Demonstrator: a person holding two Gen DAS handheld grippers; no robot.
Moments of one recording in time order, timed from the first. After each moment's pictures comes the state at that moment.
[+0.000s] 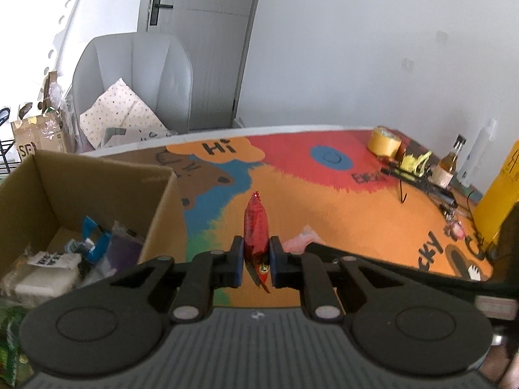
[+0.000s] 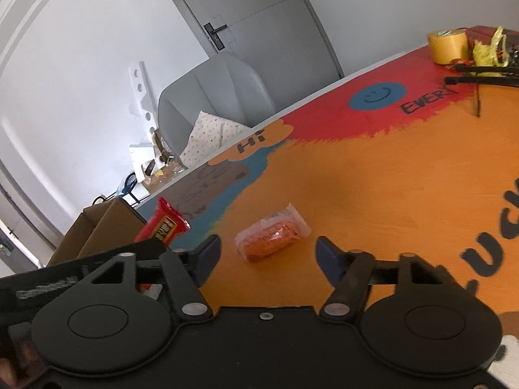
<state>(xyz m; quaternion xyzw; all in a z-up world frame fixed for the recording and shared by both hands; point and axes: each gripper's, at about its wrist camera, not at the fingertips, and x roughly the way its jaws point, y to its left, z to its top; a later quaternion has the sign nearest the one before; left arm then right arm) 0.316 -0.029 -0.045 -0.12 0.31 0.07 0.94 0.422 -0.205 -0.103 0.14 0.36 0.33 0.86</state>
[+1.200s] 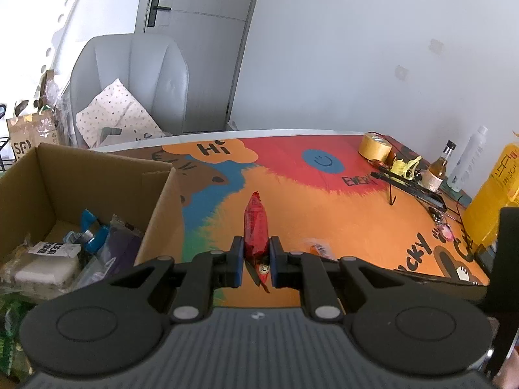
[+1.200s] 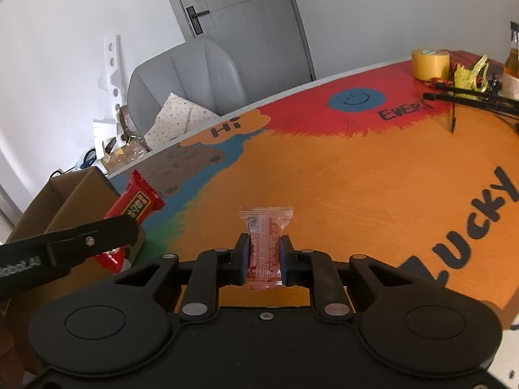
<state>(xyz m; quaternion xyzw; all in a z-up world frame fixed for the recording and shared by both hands) 0.303 -0.032 -0.044 -0.13 0.30 0.06 0.94 0.393 -0.193 -0.090 0.05 0.36 0.27 0.89</state>
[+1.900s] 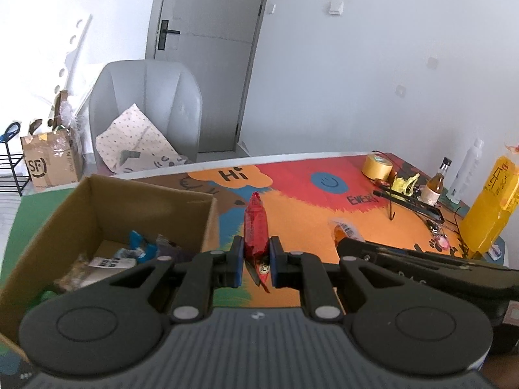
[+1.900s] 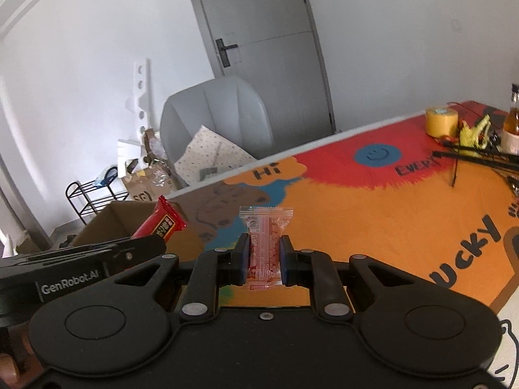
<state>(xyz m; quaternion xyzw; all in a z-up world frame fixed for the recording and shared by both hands) 0.258 -0.015 -0.007 -0.12 0.27 0.08 0.95 0.346 -0.184 -0.029 0.04 0.29 0.30 0.91</state>
